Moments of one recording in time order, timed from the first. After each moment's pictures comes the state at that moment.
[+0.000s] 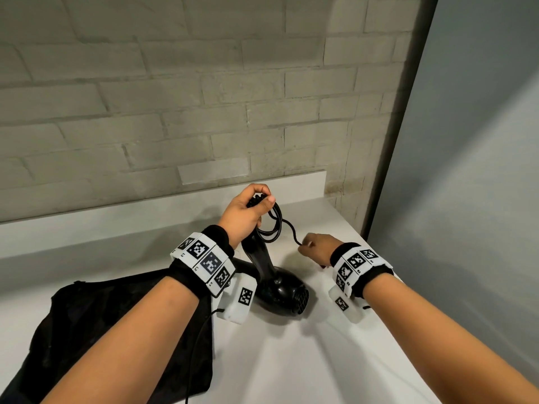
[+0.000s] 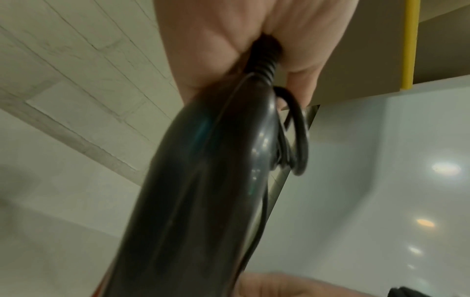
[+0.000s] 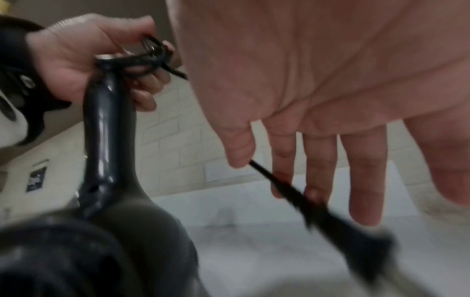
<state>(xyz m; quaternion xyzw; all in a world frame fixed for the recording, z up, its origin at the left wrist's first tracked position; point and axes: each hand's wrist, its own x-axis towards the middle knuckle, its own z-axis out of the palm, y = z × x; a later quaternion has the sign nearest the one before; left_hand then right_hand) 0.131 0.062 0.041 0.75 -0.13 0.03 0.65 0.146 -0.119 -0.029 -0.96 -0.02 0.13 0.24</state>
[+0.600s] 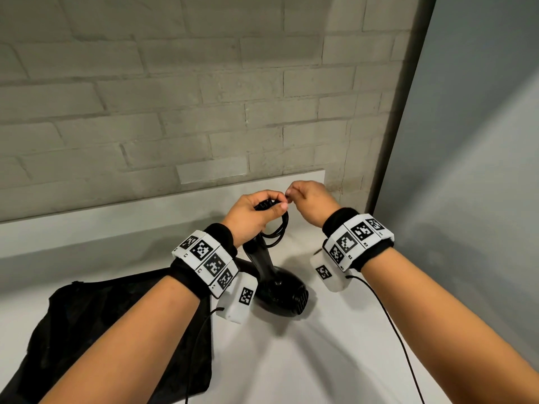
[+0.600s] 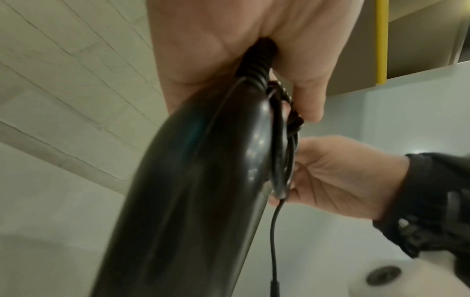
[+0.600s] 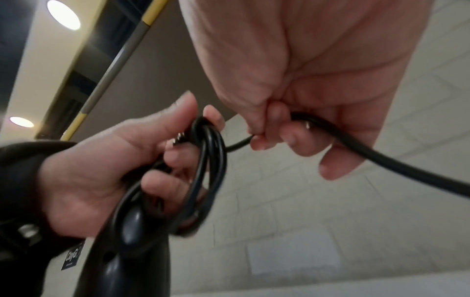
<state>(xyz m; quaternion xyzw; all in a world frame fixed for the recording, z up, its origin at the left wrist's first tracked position) 0.122 0.054 0.048 0.77 -0.17 0.00 0.61 0.144 -0.091 0.058 -0.92 -0.13 -0.09 0.37</state>
